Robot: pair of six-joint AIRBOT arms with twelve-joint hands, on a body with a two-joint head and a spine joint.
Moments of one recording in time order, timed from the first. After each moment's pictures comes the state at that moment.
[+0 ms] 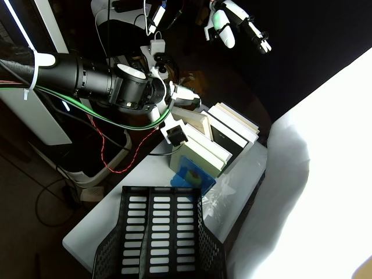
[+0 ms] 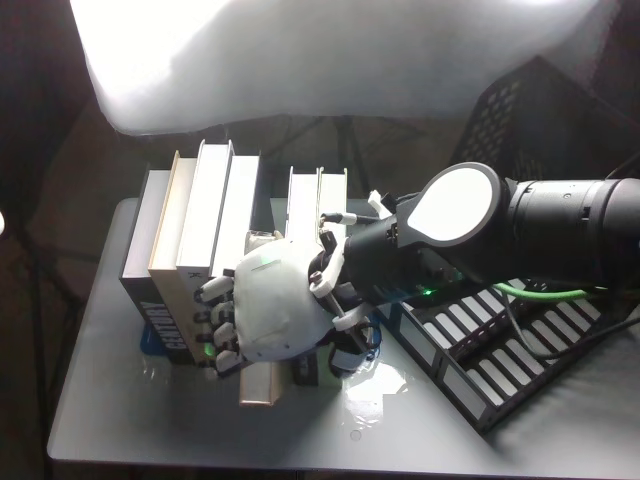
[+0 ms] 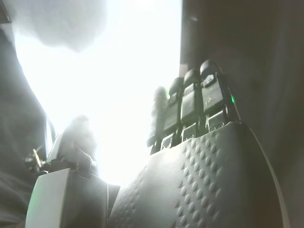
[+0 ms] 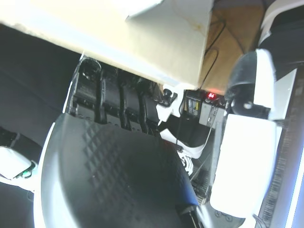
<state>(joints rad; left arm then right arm) 1.32 -0.97 1.18 -0.63 -1.39 0.26 -0.36 -1.70 1.55 -1.99 0.39 0.25</state>
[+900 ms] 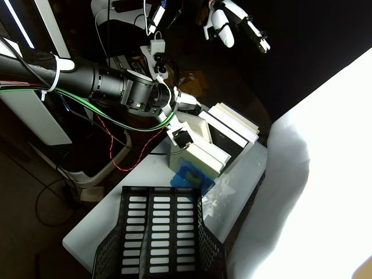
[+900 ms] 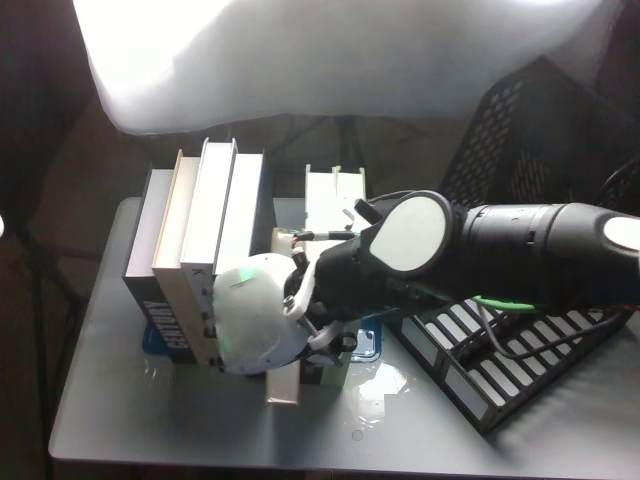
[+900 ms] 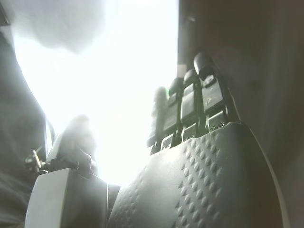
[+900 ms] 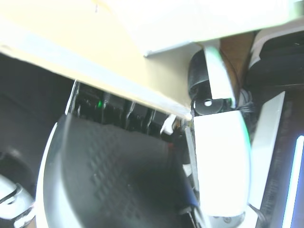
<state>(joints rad) 1.32 -0.97 1.18 -0.63 -1.41 0.26 -0.38 -1.80 1.64 -2.11 0.34 0.24</state>
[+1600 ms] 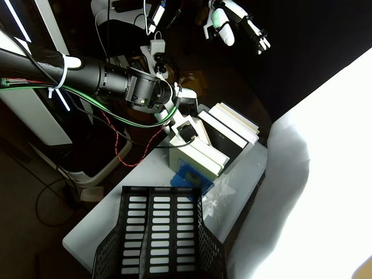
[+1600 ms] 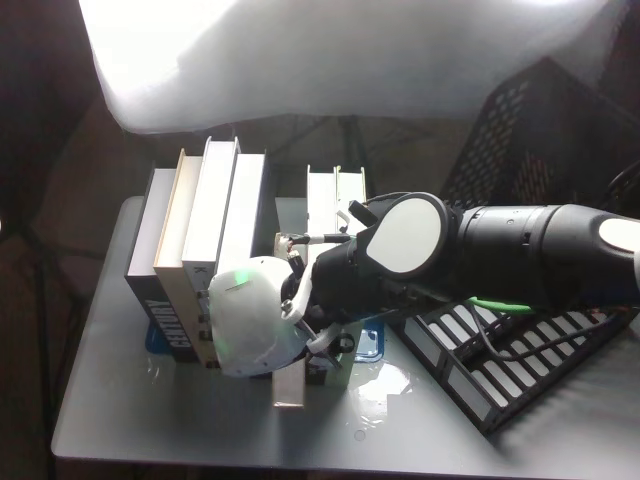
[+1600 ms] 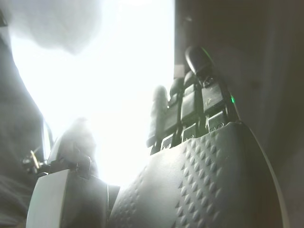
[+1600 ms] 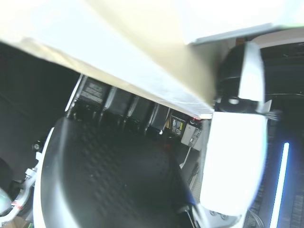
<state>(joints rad) 1.33 -0.98 1.18 -0.64 -1.41 0.26 -0.38 -1.80 1.63 -2.11 0.36 0.25</state>
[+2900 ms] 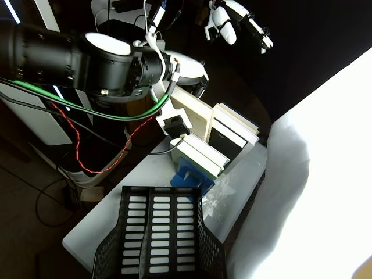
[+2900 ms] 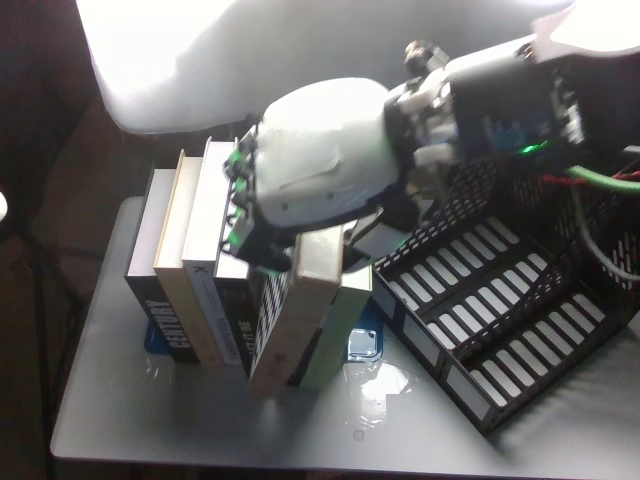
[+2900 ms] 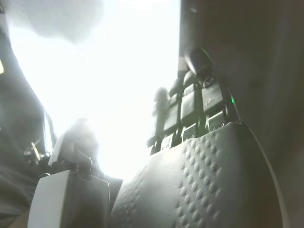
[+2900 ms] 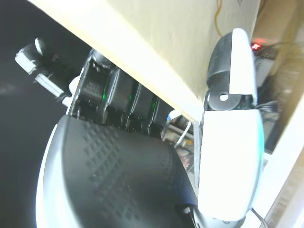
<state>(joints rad) 1.29 -0.98 1.18 -0.63 -1.43 0.26 -0.13 -1.39 1.35 -1.77 0.54 0.34</state>
